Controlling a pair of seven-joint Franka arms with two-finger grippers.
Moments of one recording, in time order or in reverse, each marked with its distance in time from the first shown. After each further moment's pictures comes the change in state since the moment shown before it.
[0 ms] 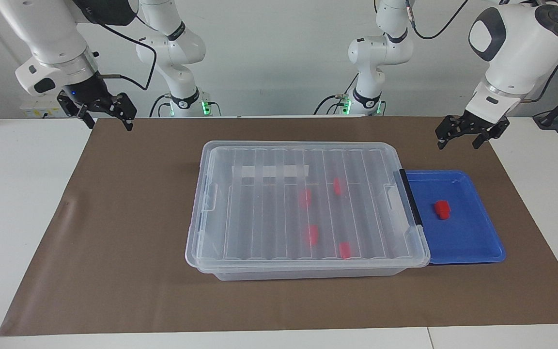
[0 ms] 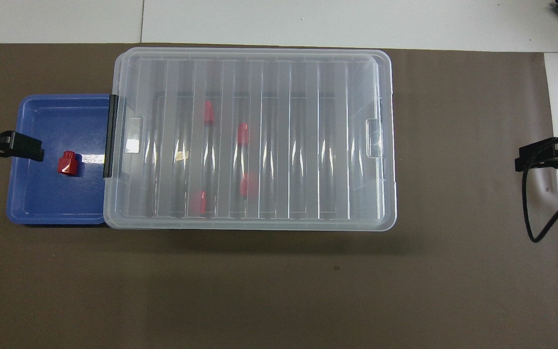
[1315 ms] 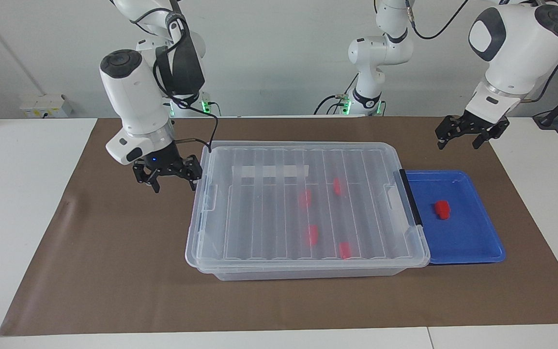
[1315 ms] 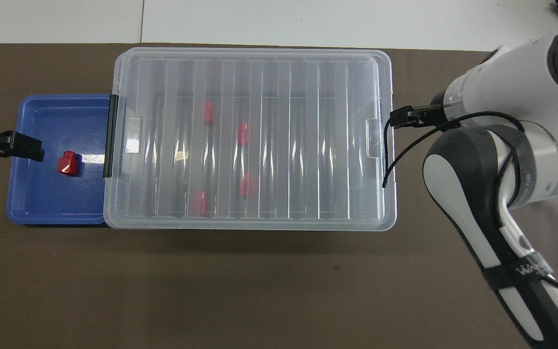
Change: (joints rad) left arm 0.000 0.000 0.000 0.000 0.000 0.000 0.000; right arm 0.189 0.227 0.020 -0.088 0.052 0.488 0.098
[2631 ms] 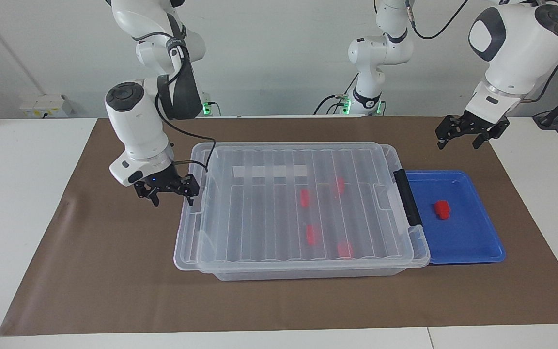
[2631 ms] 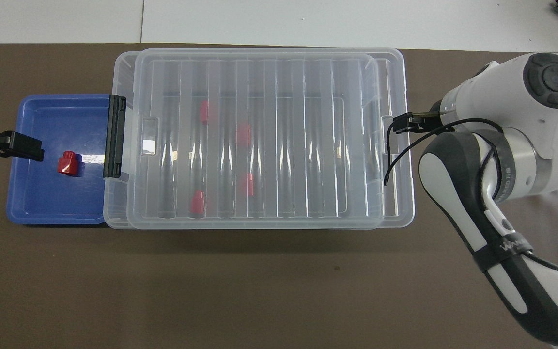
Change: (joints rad) left arm 0.000 0.000 0.000 0.000 0.000 0.000 0.000; right arm -0.044 0.018 -0.010 -0.090 -0.009 0.095 -0.003
